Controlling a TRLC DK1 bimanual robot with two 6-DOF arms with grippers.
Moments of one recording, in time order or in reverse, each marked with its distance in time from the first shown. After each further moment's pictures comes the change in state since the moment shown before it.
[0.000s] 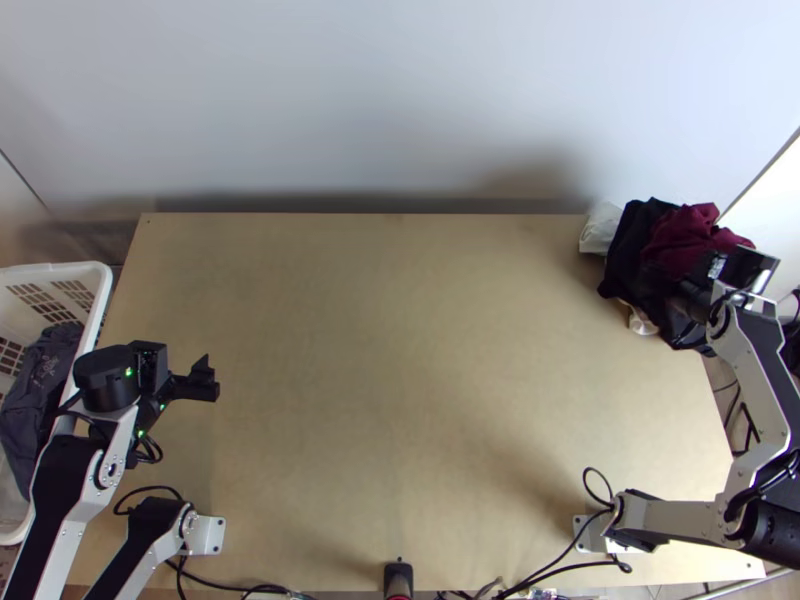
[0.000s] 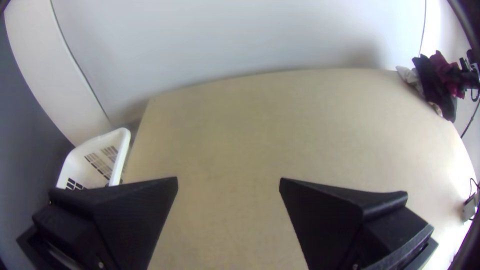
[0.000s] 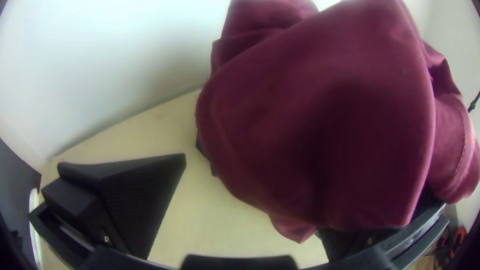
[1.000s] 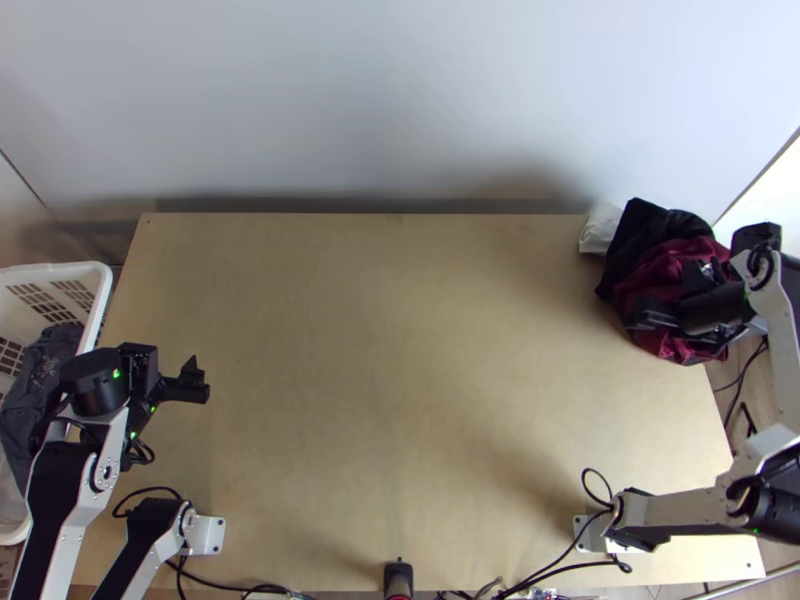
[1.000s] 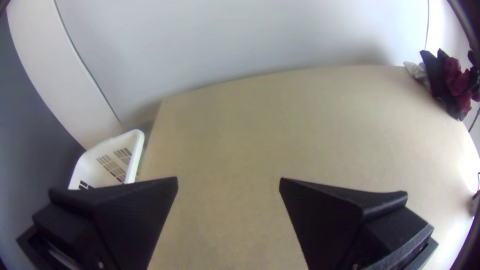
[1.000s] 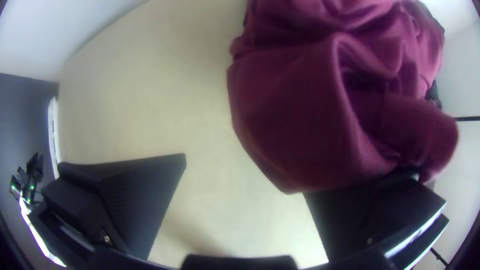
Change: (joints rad) left arm 0.072 -0.029 -0.006 -0.002 0.003 0.079; right arm 0.011 0.079 0.399 -0.995 -0.072 -0.307
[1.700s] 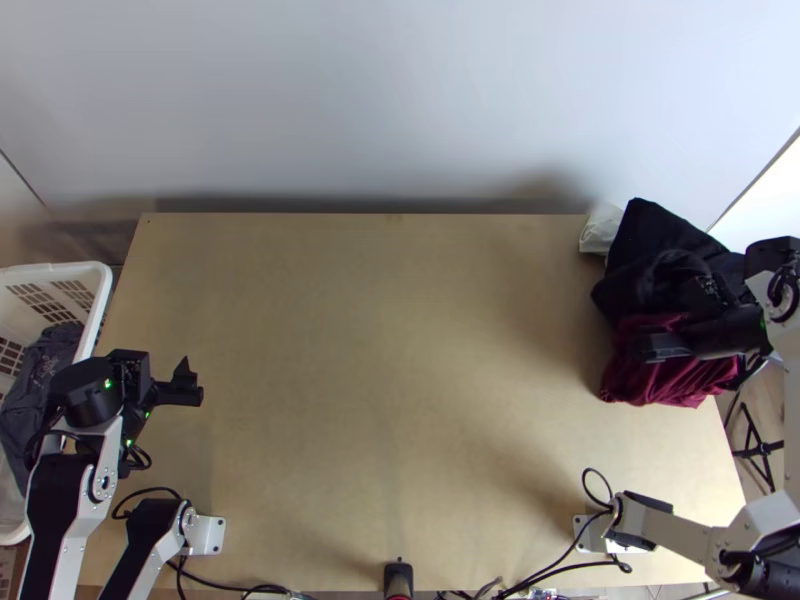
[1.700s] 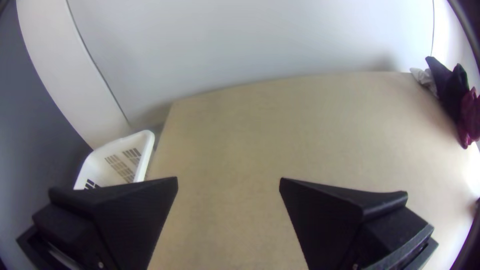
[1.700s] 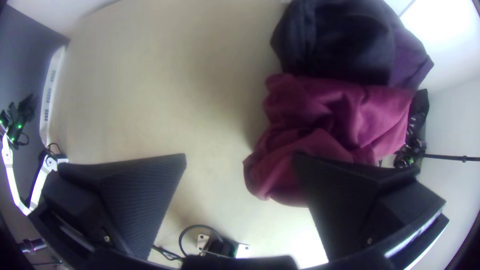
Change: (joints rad) left arm 0.042 -0.058 -0.030 0.014 -0.003 0.013; right arm 0.051 -0.212 -0.009 -0.158 0.026 -0.189
